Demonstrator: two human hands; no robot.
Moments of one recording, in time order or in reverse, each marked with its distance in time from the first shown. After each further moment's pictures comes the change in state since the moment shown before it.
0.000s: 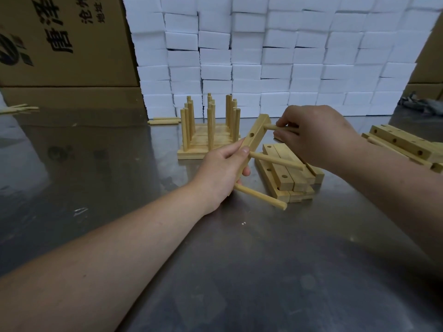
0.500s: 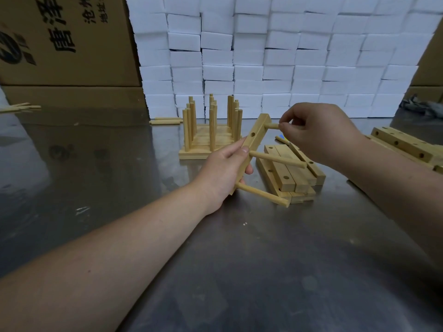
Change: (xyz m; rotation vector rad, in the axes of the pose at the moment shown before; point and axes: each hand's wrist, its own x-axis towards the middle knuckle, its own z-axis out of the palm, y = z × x) left_hand 0.002 -0.002 0.000 -0.083 -0.034 -0.022; right_hand 0.003 -0.002 -0.002 0.260 -0.025 0.154
